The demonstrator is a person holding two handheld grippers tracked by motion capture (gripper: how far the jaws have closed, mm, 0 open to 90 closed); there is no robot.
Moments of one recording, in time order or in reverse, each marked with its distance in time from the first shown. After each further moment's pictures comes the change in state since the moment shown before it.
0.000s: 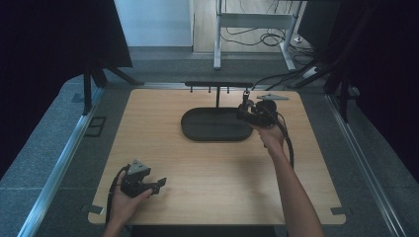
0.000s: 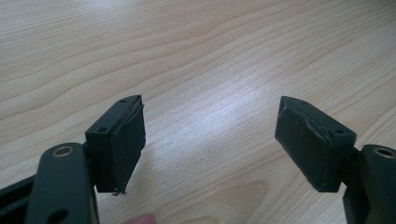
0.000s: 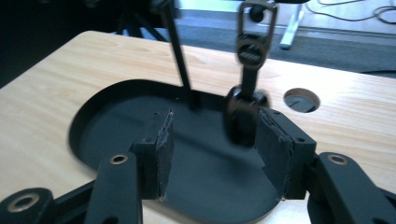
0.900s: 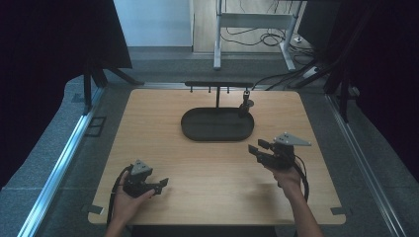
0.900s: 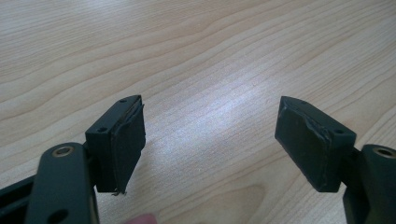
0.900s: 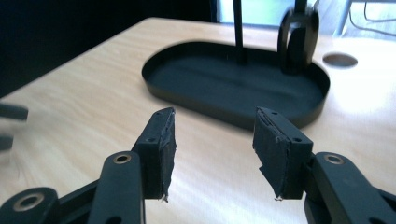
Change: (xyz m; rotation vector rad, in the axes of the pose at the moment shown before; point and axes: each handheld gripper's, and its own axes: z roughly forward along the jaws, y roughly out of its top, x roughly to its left) left arm -0.004 0.001 0.005 0.012 0.005 0.023; right arm 0.011 -0.100 -0.084 -0.088 0.167 -0.049
